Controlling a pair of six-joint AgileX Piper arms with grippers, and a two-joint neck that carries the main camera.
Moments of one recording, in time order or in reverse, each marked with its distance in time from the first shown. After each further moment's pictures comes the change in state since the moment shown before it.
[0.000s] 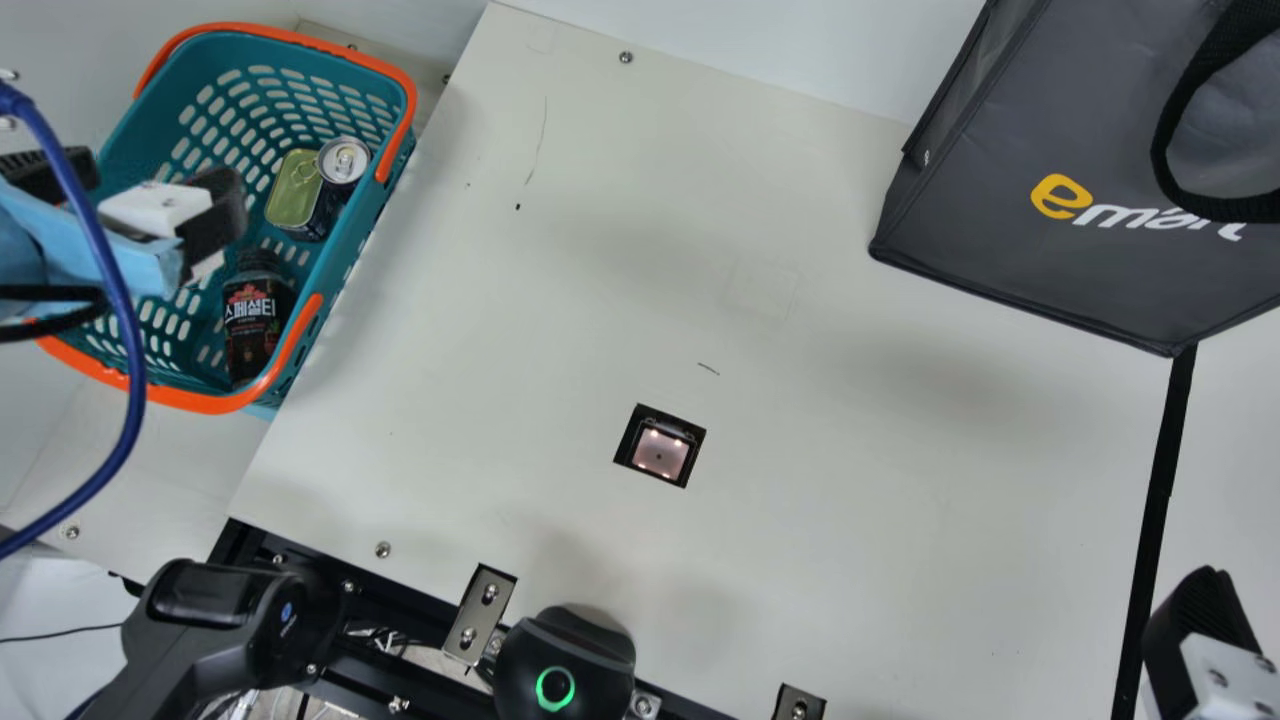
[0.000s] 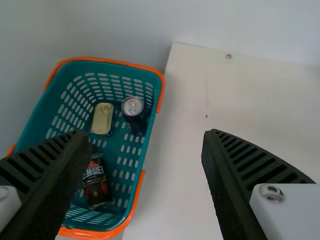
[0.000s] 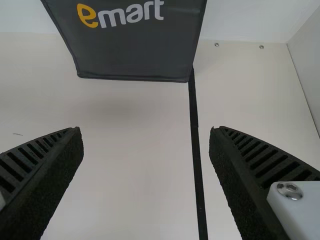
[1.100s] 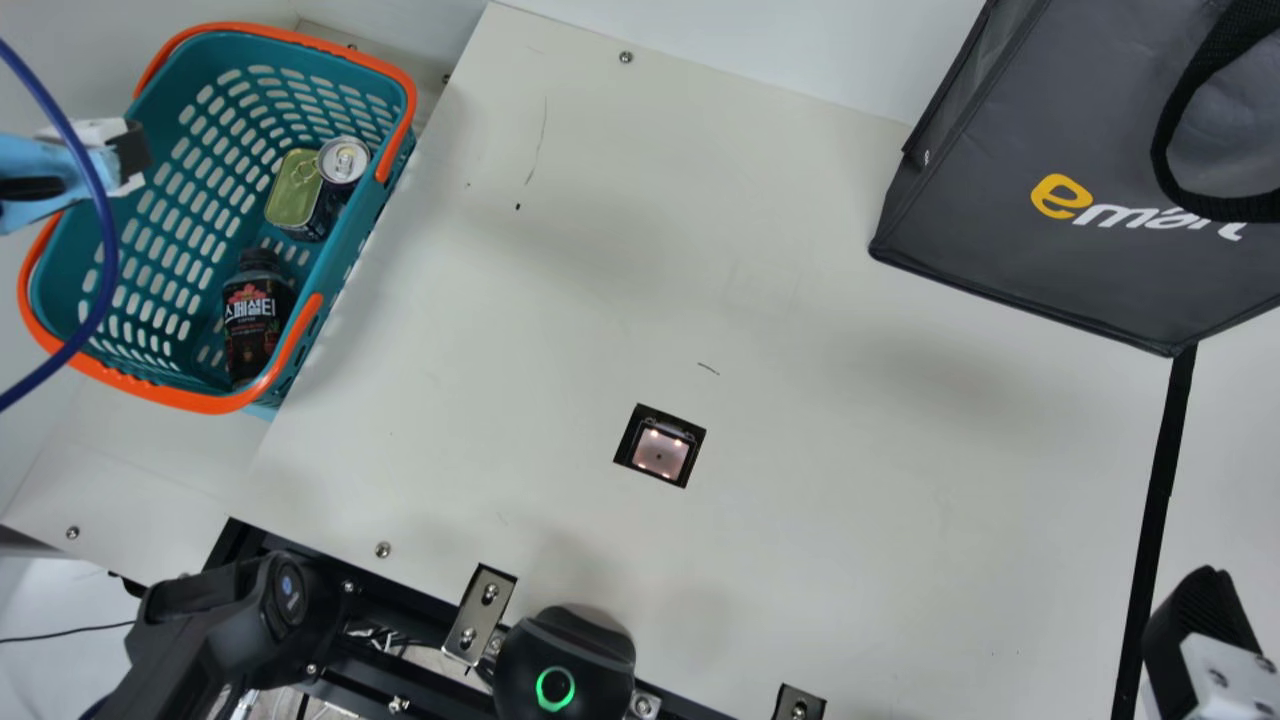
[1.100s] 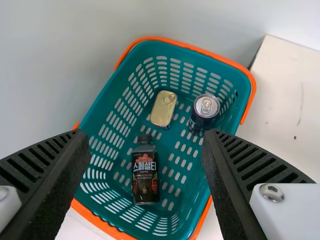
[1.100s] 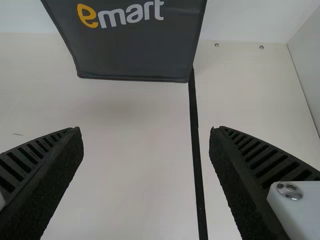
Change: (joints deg) left arm 19.3 9.1 4.8 0.1 -10.3 6.8; right arm 0.0 0.0 0.0 0.0 -0.1 0.0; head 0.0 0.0
